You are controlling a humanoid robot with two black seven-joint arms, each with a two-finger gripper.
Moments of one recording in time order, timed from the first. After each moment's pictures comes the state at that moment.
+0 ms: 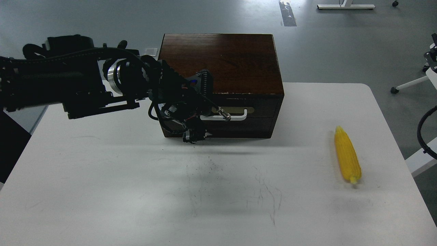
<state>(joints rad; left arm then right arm) -1.59 0.30 0.32 -1.21 2.11 -0.36 -0.49 0.81 -0.69 0.72 0.49 0.29 0.49 0.28</state>
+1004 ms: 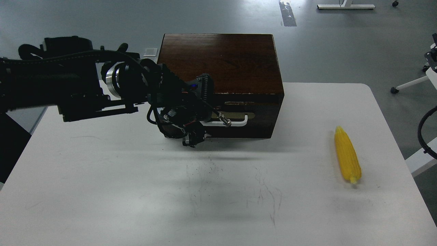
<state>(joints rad) -1.61 0.33 0.32 -1.30 2.11 -0.40 -0.49 0.81 -0.70 0.72 0.49 0.29 0.49 0.28</state>
